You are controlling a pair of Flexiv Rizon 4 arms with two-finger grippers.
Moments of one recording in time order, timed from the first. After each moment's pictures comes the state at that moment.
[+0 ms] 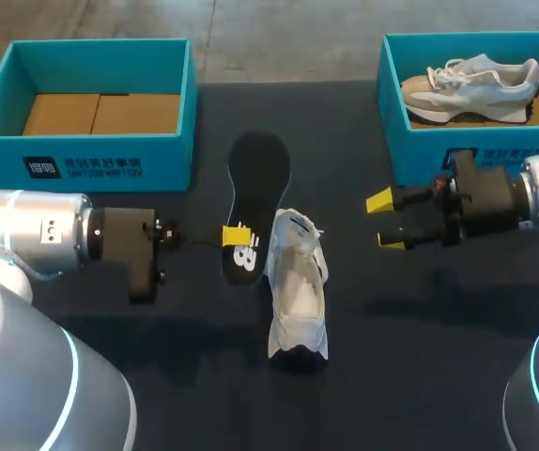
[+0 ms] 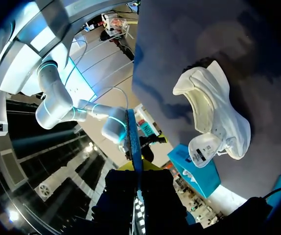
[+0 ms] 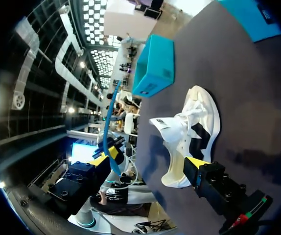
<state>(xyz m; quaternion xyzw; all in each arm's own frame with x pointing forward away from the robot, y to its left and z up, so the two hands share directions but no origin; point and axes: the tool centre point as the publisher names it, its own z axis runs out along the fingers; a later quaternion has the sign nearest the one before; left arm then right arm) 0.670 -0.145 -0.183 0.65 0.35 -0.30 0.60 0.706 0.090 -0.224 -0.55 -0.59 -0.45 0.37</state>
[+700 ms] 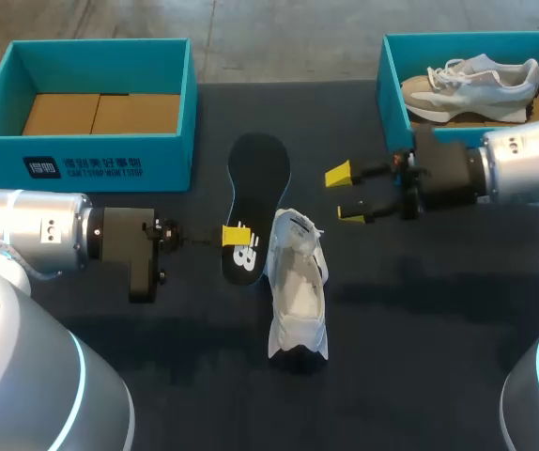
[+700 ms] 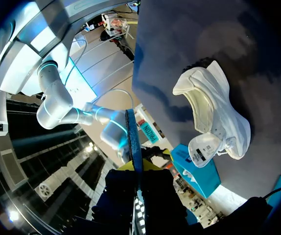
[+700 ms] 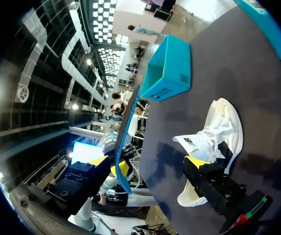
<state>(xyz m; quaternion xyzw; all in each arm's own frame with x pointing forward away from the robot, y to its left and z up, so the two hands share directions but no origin) 0.670 -0.145 -0.183 0.65 0.35 -0.30 0.60 0.732 0.145 -0.200 -0.53 -0.60 -0.47 0.36</state>
